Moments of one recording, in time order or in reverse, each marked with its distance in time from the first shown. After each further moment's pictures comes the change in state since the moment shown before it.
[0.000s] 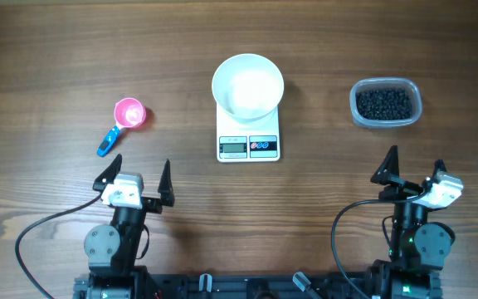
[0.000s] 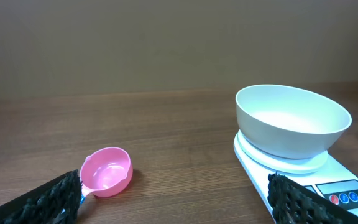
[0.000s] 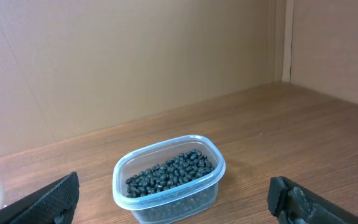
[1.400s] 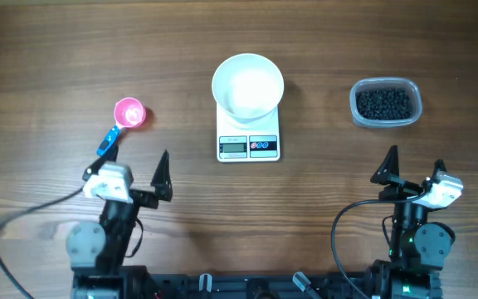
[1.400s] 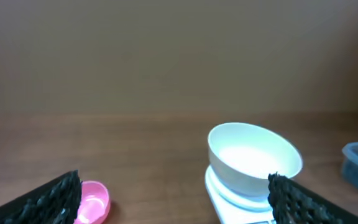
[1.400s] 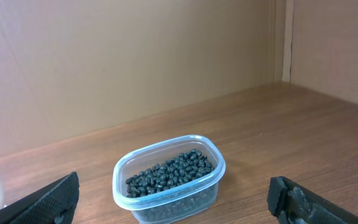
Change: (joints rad) left arm 0.000 0.182 0.237 -0.022 0.072 -0.094; right arm 0.000 0.000 0.000 0.000 0.000 0.000
